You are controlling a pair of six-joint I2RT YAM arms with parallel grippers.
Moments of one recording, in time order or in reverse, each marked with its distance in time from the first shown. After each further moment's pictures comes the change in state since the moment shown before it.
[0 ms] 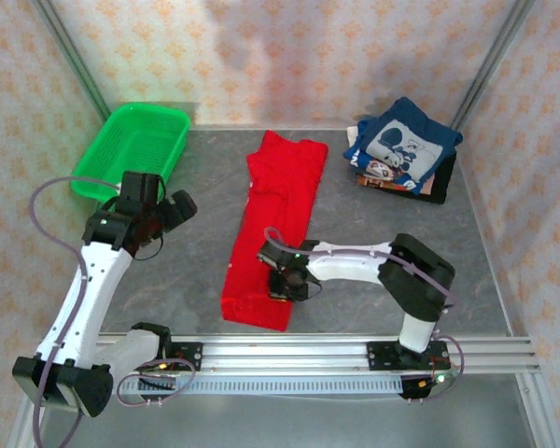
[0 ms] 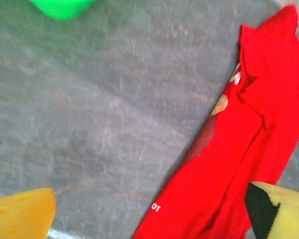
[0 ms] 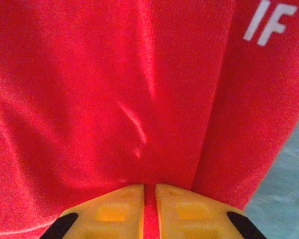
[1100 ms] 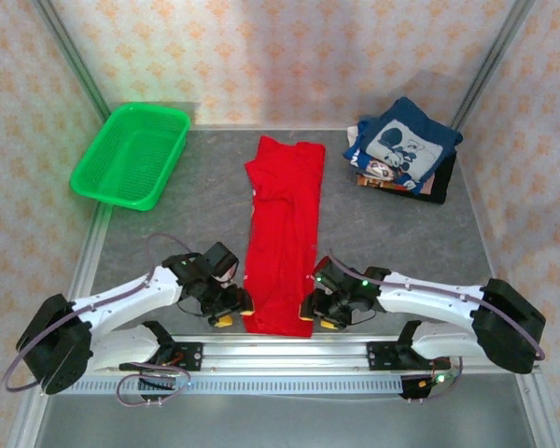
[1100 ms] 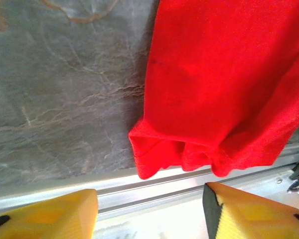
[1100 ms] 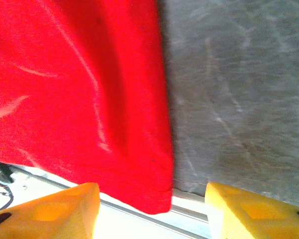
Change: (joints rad) left arm -0.587 0.099 -0.546 0.245 0.500 -0.339; right arm -0.064 -0.547 -0.488 0.108 -0.195 0.096
